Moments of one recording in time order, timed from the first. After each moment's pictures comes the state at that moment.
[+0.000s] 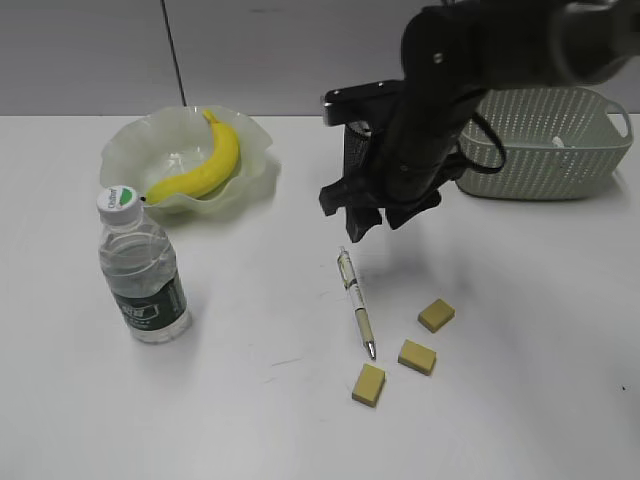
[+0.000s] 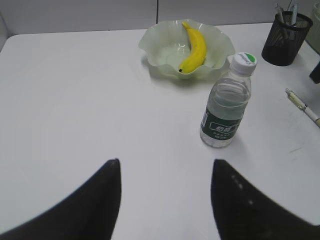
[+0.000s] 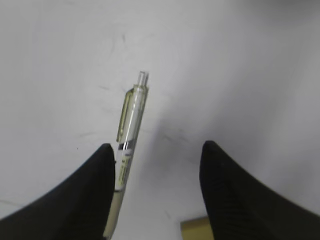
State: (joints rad) left arm -0.36 -0.01 -0.54 0.16 1.06 -0.22; right arm 0.58 2.02 -1.42 0.02 0.71 0.14
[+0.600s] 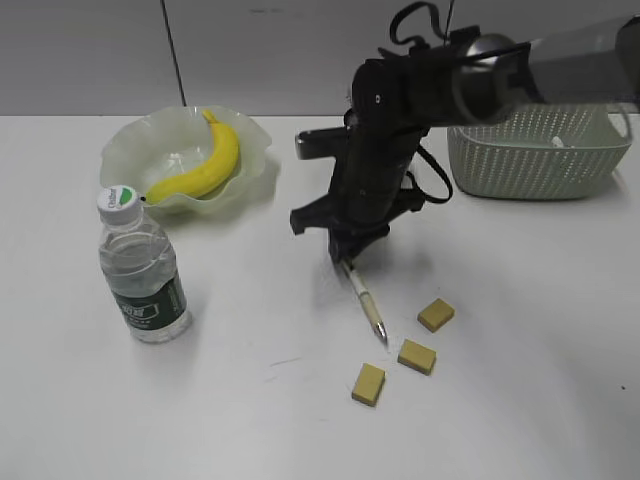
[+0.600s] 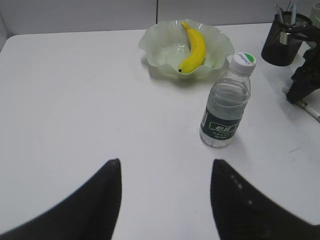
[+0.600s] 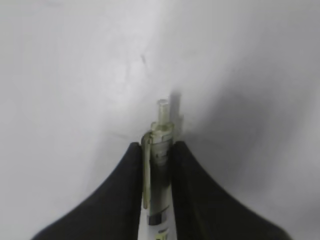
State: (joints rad) left arm -0.36 -0.01 -0.54 0.16 1.06 -0.22; right arm 0.59 2.29 -1.65 0.12 0.79 0.15
